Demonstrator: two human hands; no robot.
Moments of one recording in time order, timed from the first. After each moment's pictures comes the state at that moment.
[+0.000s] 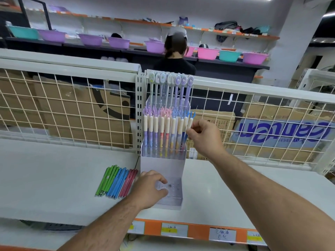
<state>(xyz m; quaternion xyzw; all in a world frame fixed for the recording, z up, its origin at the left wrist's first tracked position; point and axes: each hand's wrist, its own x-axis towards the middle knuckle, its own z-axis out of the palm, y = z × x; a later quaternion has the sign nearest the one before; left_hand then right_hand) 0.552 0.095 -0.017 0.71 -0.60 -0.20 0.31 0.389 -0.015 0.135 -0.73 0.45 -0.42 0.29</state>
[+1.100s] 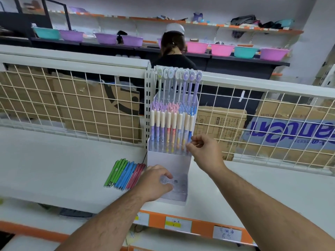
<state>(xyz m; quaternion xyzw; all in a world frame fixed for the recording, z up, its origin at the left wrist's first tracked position) 0.551 0.096 -0.014 0.72 -0.59 -0.21 0.30 0.388 -0.005 0.079 -0.72 0.44 -0.41 0.35</state>
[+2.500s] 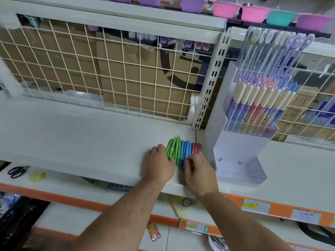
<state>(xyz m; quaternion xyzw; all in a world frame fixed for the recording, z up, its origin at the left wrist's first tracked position) 0.719 0.164 -0.068 0.83 -0.45 -0.08 0.32 0.574 0.134 -0.065 -0.83 0.45 -0.30 0.15</state>
